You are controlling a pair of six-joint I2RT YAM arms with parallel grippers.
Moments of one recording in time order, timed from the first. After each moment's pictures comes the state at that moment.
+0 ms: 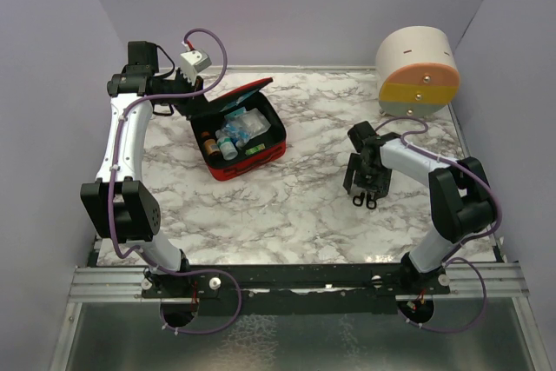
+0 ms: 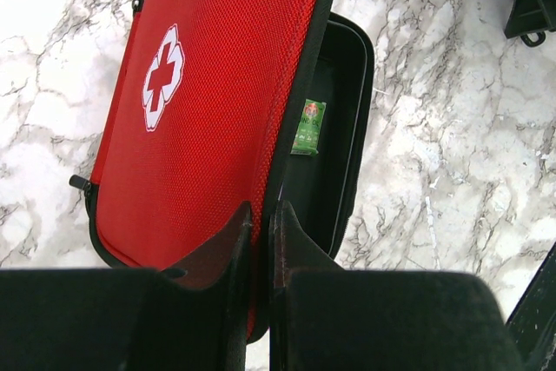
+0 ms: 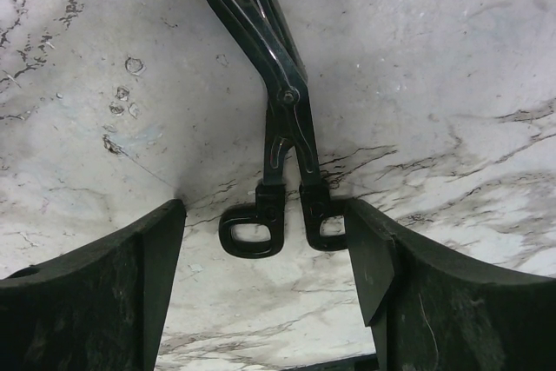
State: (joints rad) left arm 0.07 1.64 1.71 -0.99 0.83 0.59; right arm 0.37 1.67 1.00 -0.77 0.17 0.68
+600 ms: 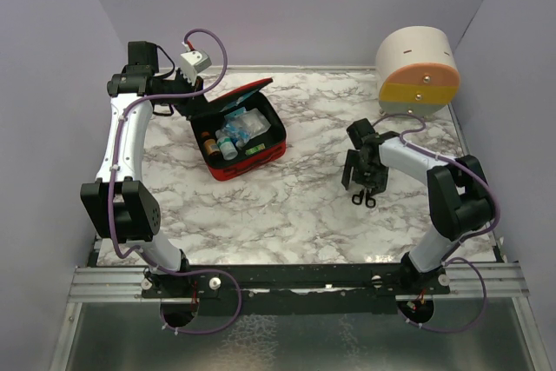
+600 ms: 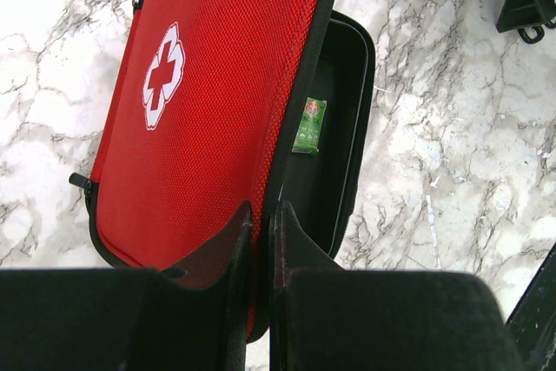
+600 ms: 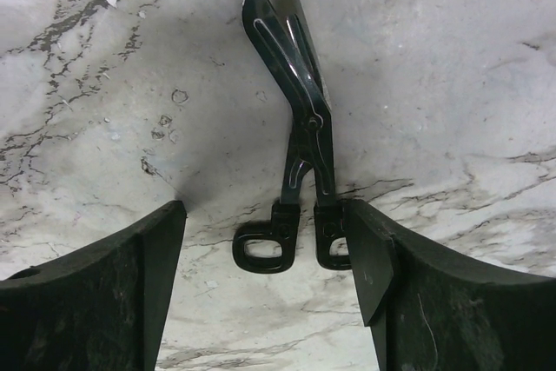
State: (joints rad) left arm 0.07 1.64 1.71 -0.99 0.82 0.60; right arm 0.37 1.68 1.01 -0.72 0.17 0.63
